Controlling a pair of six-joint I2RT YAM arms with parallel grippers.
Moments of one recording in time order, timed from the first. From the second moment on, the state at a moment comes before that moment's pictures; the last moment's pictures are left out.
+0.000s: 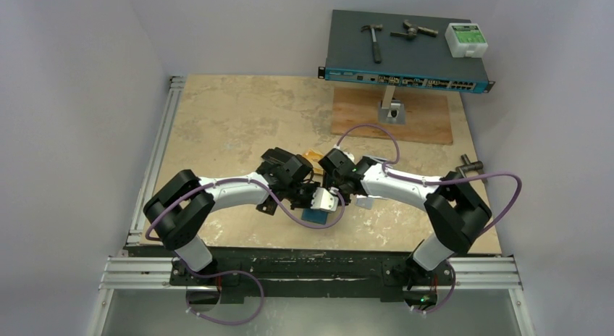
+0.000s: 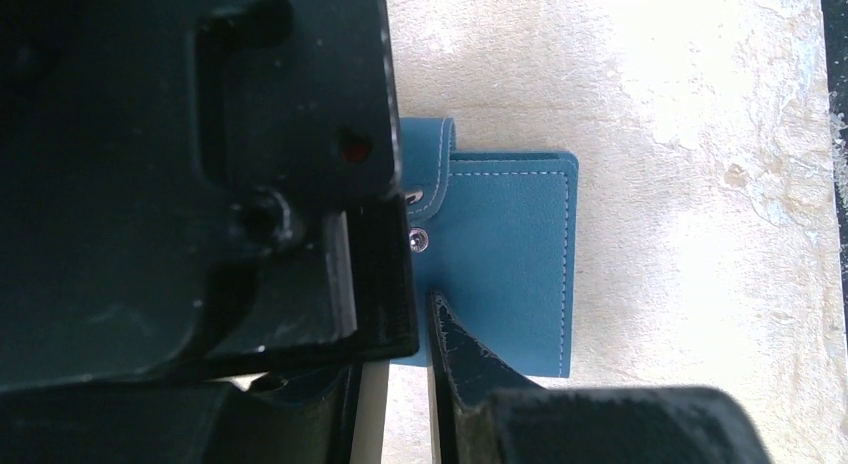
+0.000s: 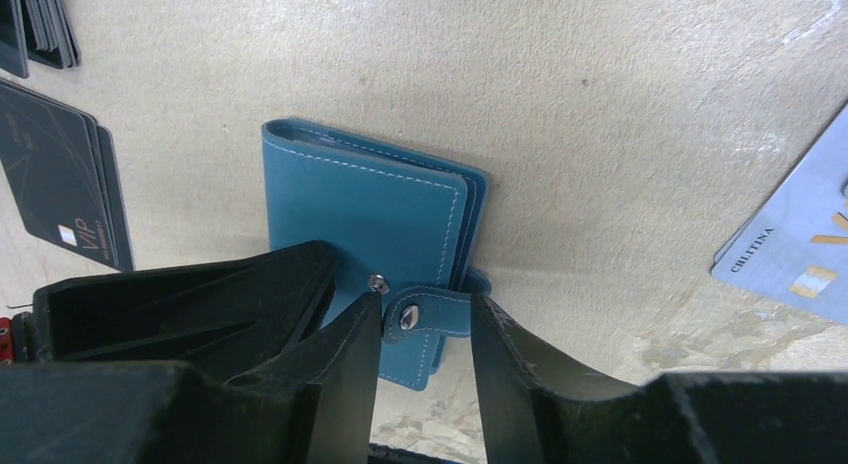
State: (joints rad) left arm -0.86 1.65 0.88 -0.18 0.39 0.85; right arm 0.81 1.59 0.95 -0.51 0.06 0.90
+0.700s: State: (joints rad) left arm -0.86 1.63 0.88 -0.22 0.39 0.83; right arm 0.82 1.59 0.95 -0.50 0.05 0.93
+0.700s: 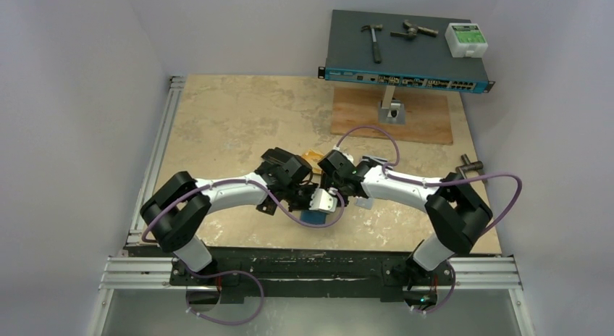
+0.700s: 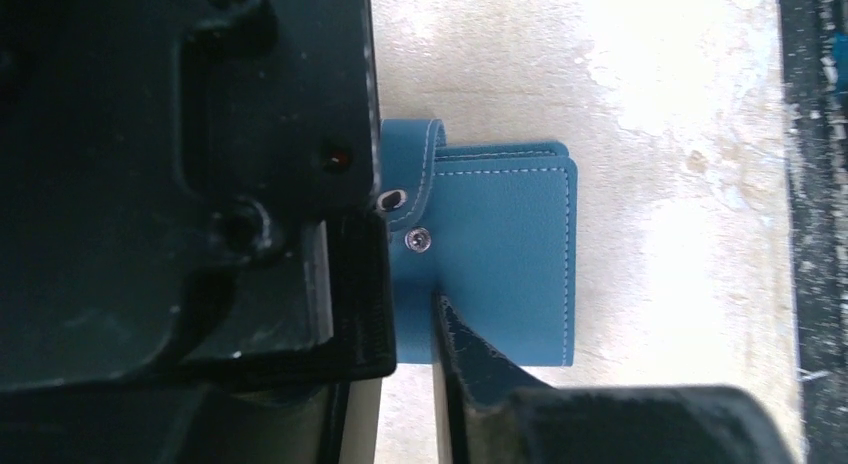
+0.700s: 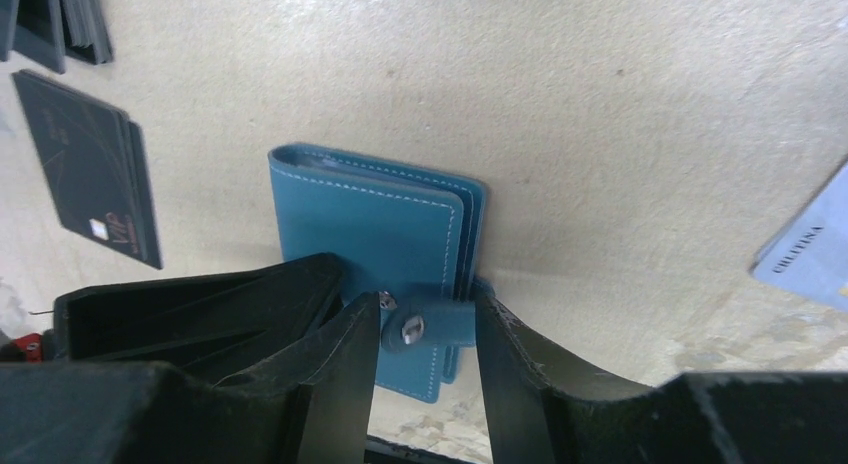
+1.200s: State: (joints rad) left arm -0.80 1.49 0.92 -0.40 0.43 0.68; right arm 0.84 1.49 0.89 -0.33 0.00 0.99
